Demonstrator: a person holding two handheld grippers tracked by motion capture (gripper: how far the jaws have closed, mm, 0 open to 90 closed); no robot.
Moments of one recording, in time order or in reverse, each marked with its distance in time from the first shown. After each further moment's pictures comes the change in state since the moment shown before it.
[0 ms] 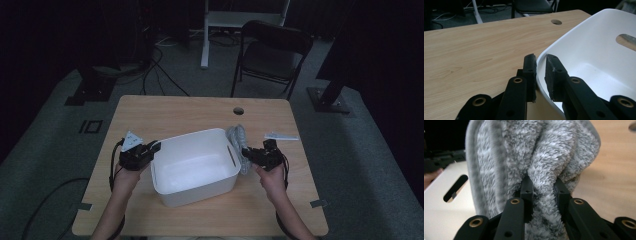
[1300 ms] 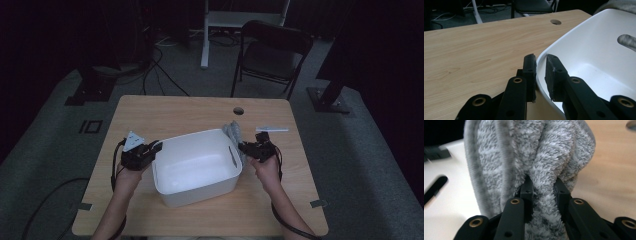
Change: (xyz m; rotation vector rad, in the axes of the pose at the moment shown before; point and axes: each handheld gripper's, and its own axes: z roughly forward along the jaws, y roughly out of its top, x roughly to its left) left arm -0.003 0.001 0.003 0.002 -0.001 0.002; right arm -0.016 0.013 0.031 0.064 -0.045 -0.017
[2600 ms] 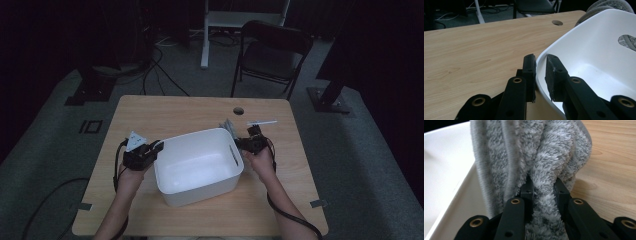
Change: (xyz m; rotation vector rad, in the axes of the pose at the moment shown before) left arm -0.005 0.001 0.003 -0.002 0.019 -0.006; right arm -0.022 0.013 0.041 0.109 -0.015 -0.009
